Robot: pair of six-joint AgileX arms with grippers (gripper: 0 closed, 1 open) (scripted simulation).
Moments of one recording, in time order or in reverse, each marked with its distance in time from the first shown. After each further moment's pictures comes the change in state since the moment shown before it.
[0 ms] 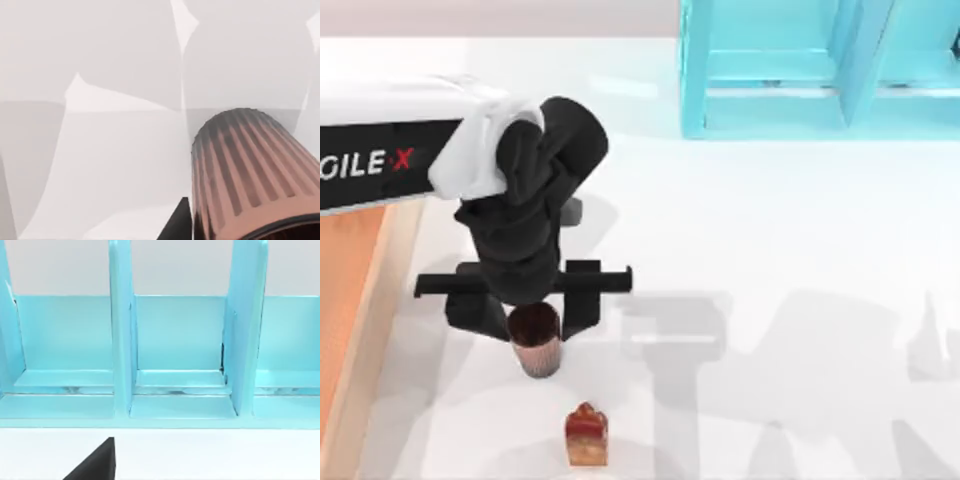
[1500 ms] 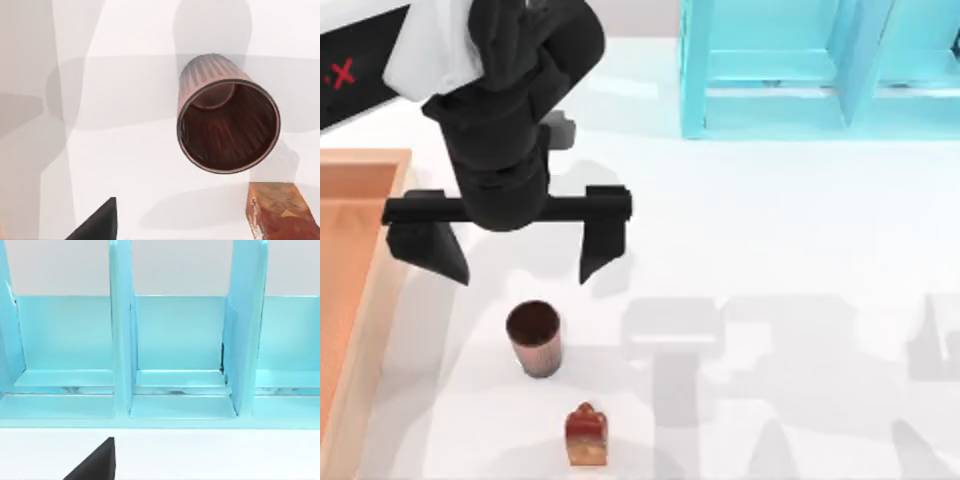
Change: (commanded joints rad) left arm -0.003 -0.074 0.289 -0.365 0.000 -0.005; right arm 0.000 0.000 0.000 0.000 0.000 0.000
